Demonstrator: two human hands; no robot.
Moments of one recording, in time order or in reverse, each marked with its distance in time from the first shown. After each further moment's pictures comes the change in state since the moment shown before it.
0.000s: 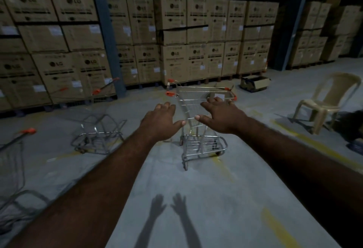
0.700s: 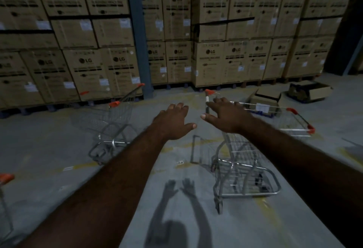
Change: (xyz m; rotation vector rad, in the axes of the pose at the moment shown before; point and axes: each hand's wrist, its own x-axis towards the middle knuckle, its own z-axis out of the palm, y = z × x) left_hand 0.398 -0.272 0.082 0.024 -0.128 -0.067; right_hand 0.523 -0.004 0.119 0.037 -0.021 -0.137
